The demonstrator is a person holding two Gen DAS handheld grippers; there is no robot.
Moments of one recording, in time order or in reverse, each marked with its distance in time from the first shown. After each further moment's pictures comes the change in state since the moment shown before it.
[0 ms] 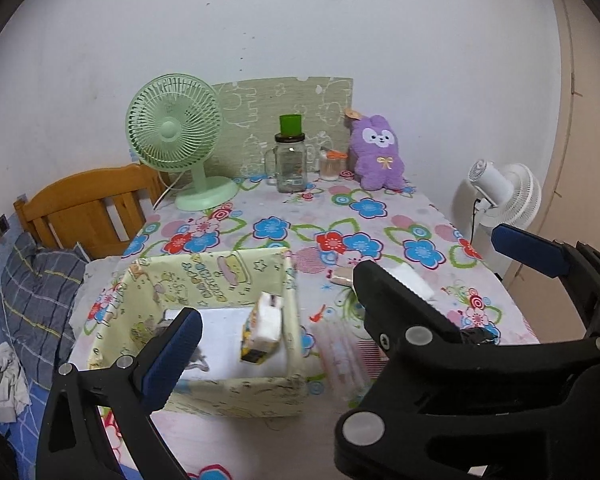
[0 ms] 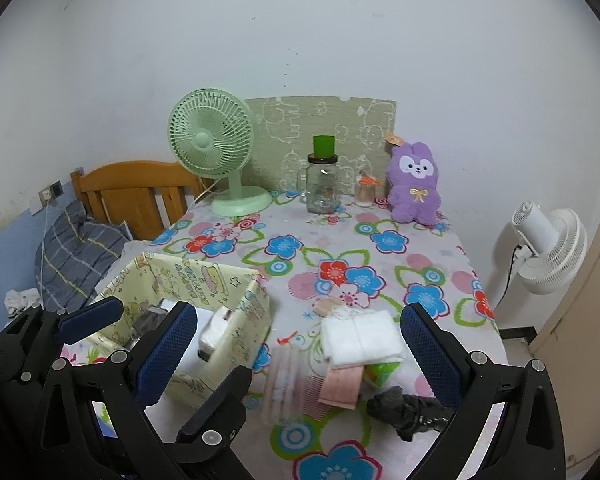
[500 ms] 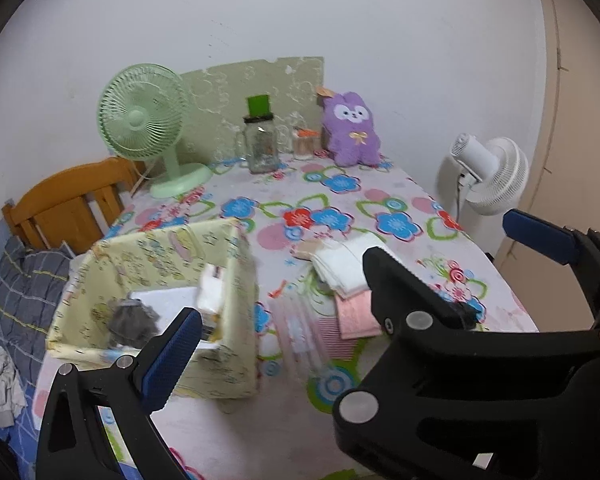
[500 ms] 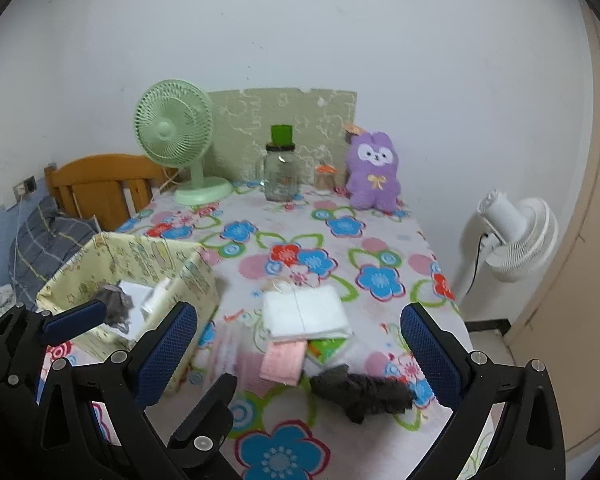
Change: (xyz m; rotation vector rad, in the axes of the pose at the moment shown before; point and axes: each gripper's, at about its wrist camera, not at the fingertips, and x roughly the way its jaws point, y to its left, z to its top) left arm 0.018 -0.044 -0.022 0.047 0.047 -0.032; right arm -0.004 -0.036 -0.032 0.011 0.009 -0.105
